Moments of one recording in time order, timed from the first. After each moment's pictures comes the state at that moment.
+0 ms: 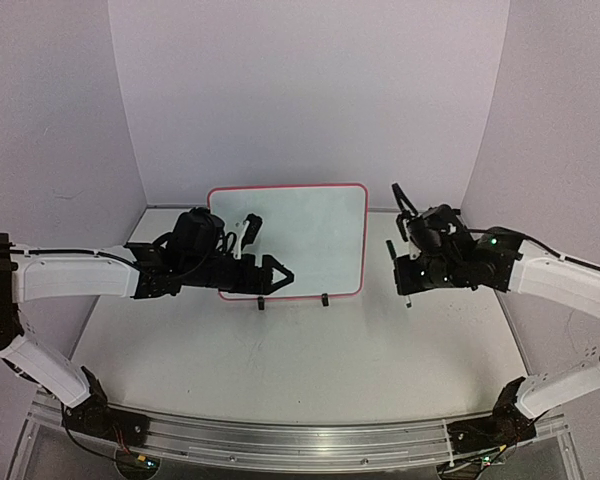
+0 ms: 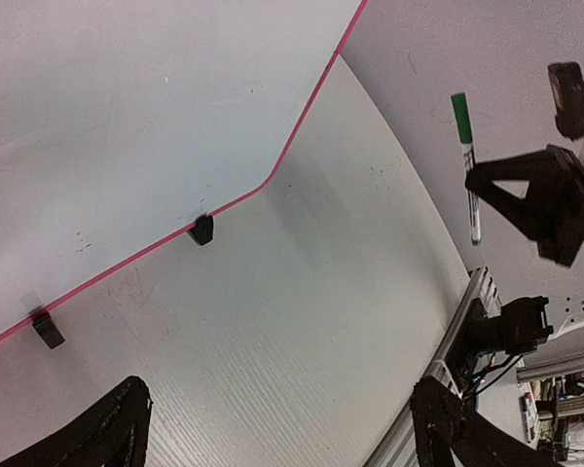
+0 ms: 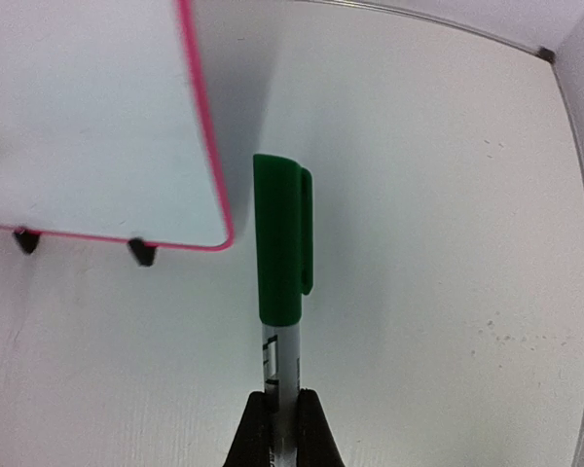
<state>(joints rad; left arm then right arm) -0.85 1.45 0.94 0.00 0.24 -0.58 0.71 1.30 1.07 -0.65 0.33 0.43</state>
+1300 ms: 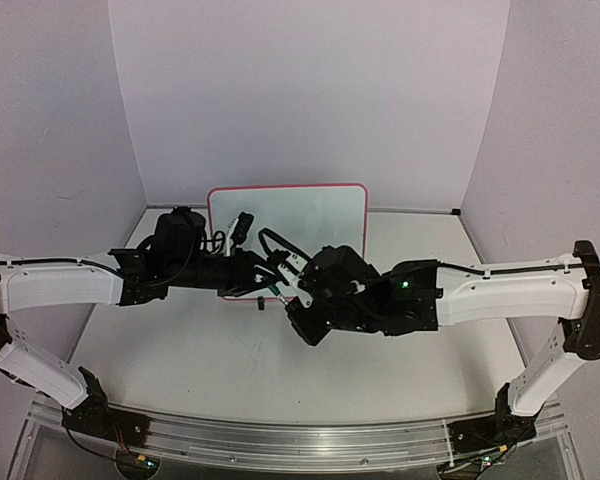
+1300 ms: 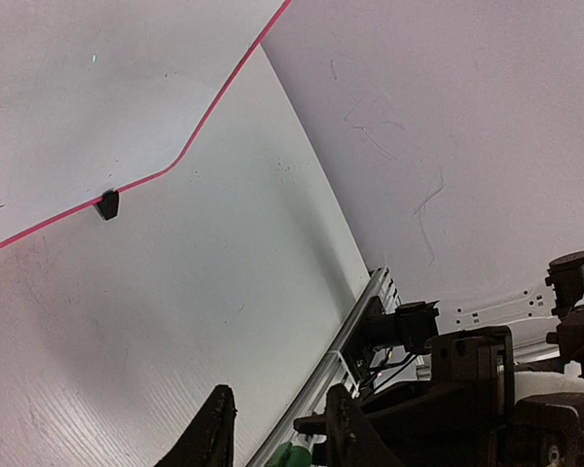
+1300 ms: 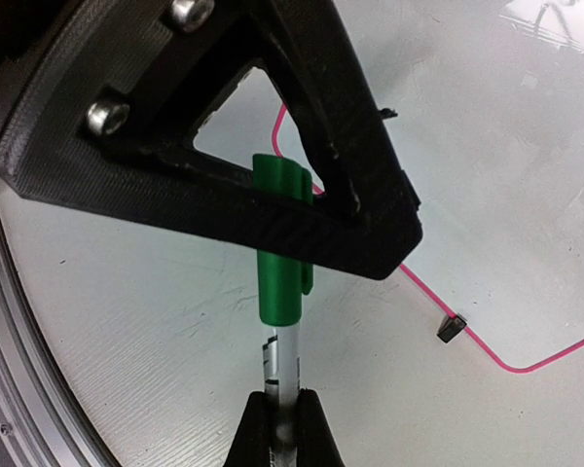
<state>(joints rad) -0.84 1.35 0.86 0.12 0.42 -0.81 1.25 1.62 1.27 -0.37 0.34 0.17</state>
